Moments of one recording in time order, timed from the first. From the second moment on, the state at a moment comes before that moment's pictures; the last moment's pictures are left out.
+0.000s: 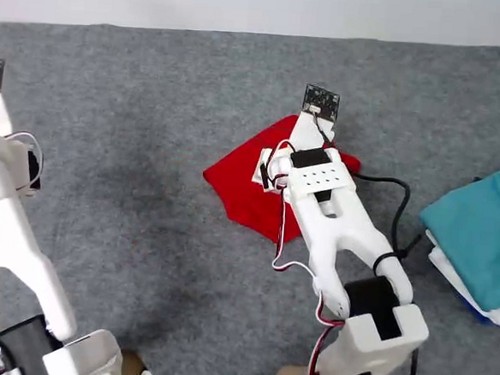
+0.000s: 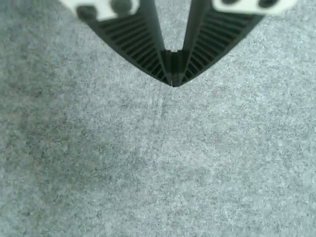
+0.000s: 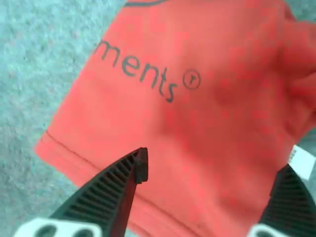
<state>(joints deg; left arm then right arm) -33.5 -11.5 3.4 93.5 -9.0 -20.2 9.7 15.0 49.6 -31.6</state>
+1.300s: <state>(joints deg) -33.5 -11.5 7.0 88.8 -12.2 -18.9 18.9 15.0 46.2 -36.6</state>
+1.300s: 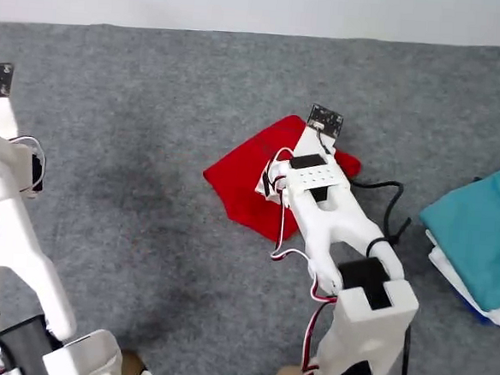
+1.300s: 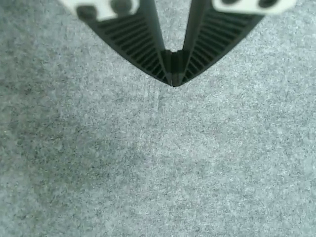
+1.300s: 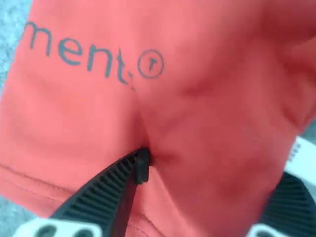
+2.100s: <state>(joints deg) -31.5 -11.5 7.2 88.8 -12.2 -16.5 25.1 9.8 44.1 -36.6</state>
